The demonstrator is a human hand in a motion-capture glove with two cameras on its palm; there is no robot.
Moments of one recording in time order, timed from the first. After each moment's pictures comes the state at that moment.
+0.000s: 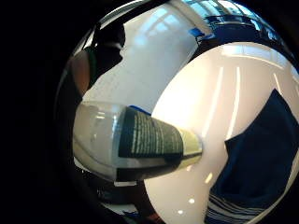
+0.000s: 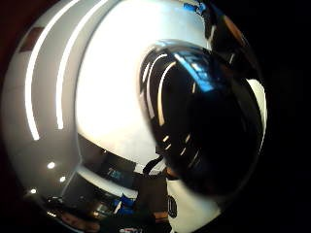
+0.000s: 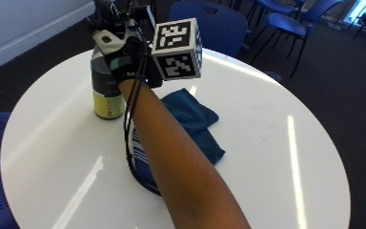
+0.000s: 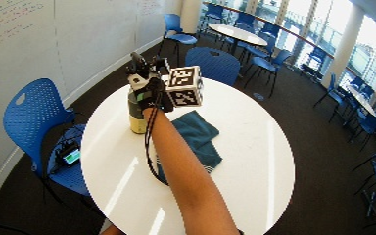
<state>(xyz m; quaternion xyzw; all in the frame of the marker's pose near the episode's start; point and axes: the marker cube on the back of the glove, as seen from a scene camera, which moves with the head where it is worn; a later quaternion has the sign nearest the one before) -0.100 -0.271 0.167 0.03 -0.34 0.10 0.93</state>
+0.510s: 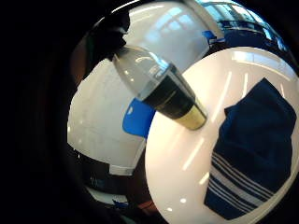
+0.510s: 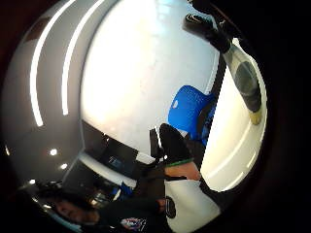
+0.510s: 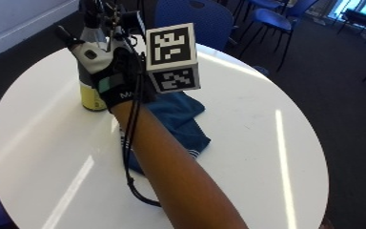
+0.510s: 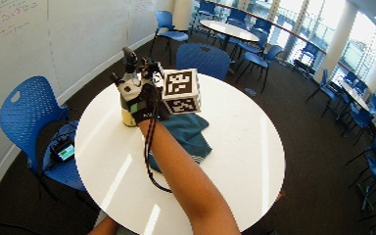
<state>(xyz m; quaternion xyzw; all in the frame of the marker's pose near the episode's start) -0.144 -0.210 0.134 0.00 -0.39 0.01 0.92</state>
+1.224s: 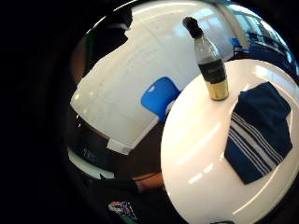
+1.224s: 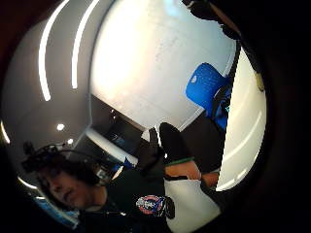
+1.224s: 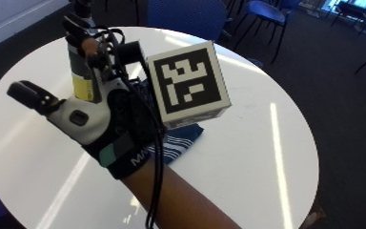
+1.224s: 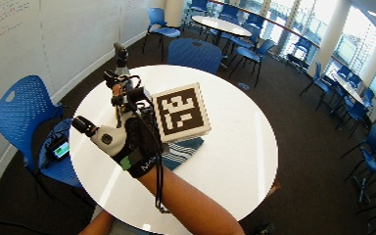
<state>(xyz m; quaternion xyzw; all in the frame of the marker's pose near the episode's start) -0.188 -0.095 0.061 -0.03 -0.43 -0.14 0.89</state>
